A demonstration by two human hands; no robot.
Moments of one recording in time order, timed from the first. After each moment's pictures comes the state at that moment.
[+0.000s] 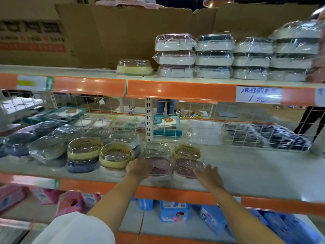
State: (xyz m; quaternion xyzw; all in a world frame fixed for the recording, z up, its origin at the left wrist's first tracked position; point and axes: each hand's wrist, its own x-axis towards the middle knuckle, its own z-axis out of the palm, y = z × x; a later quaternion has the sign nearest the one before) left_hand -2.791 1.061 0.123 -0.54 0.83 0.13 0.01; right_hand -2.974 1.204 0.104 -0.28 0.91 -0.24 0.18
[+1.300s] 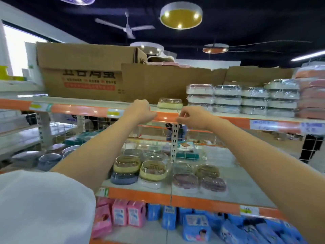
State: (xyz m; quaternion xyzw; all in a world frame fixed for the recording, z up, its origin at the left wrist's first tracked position) left_hand -2.611 1.063 0.395 -0.41 0.87 0.00 -0.27; right_hand -2.768 1.193 0.399 -0.64 0.75 -0.18 -0.07
